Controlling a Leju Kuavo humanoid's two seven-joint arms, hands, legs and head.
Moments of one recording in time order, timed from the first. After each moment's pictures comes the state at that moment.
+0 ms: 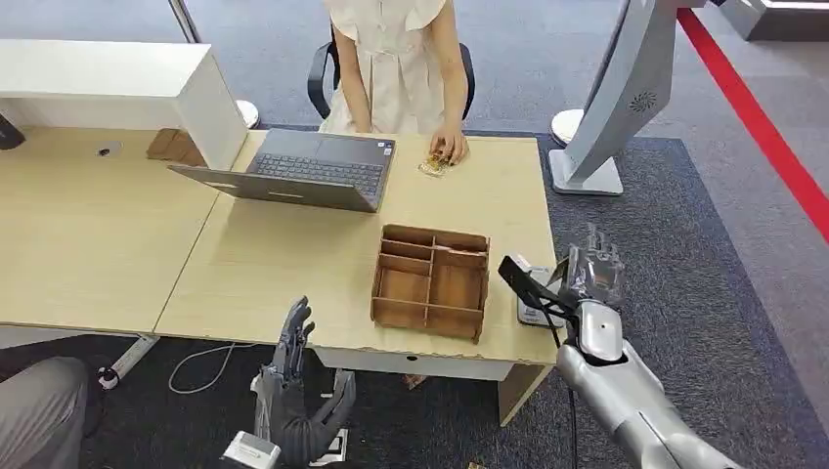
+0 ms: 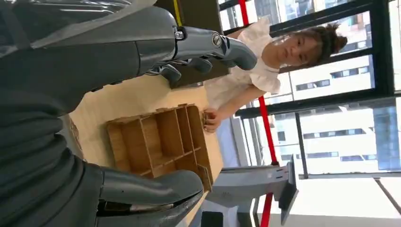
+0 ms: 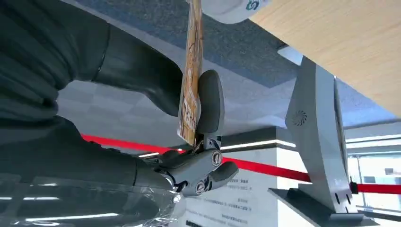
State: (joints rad) left arm 0.06 0.12 -0.82 -1.69 -0.13 0.68 -0.40; right arm -0.60 -0.17 0.80 -0.70 1.20 -0.59 0.43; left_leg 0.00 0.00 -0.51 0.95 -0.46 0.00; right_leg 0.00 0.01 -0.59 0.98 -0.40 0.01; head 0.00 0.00
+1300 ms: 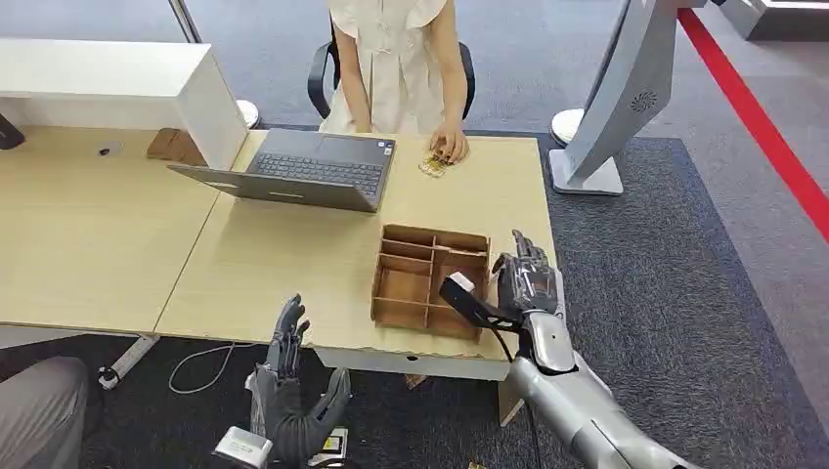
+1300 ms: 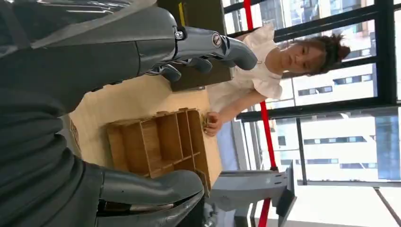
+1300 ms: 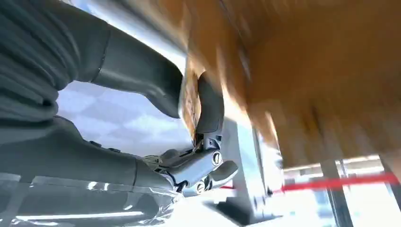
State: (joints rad) left arm 0.07 0.11 -0.80 -1.69 -0.10 0.68 -0.41; right arm -0.62 -0.03 0.90 -0.66 1.11 -0.69 0.24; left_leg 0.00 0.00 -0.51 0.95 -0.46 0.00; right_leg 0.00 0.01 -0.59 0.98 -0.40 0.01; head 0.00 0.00
